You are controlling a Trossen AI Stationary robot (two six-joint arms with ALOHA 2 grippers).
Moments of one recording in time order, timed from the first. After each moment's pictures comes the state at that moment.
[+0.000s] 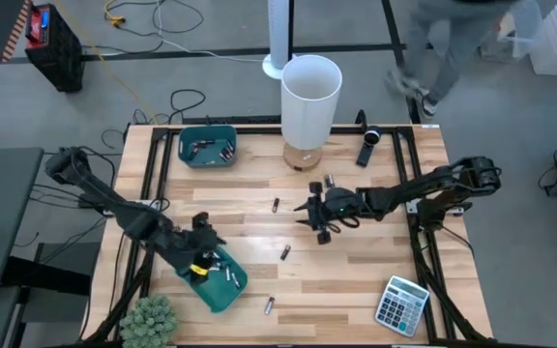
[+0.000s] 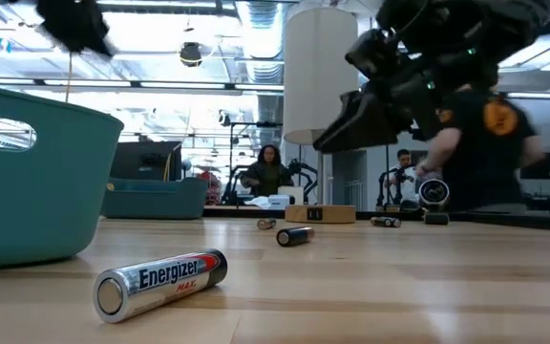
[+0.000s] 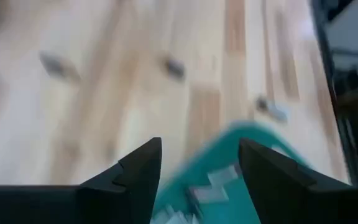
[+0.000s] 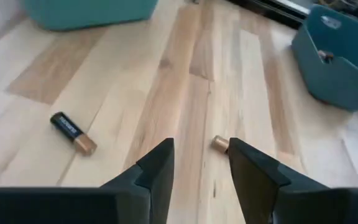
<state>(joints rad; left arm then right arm) -0.60 1.14 0.87 -0.53 -0.45 -0.58 0.03 1.51 0.65 0.35 0.08 -0.31</state>
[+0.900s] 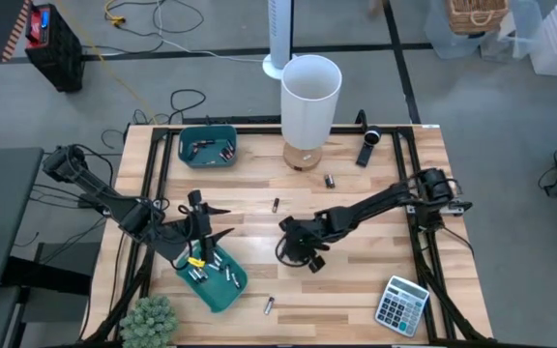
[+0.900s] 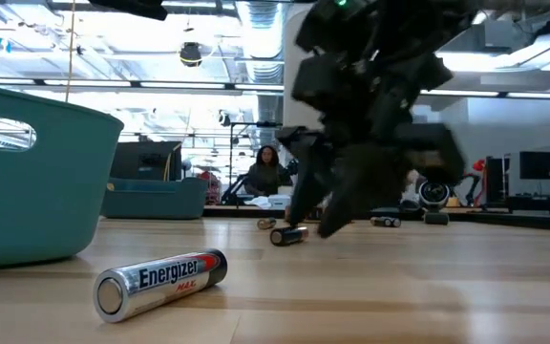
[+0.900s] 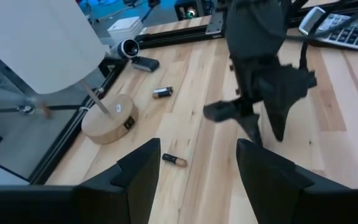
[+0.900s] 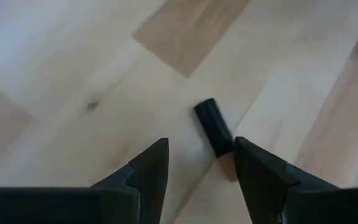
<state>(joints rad) -0.59 1.07 0.87 -0.38 -0.89 -0.20 0.18 1.91 1.08 -0.10 -0.11 -0.46</state>
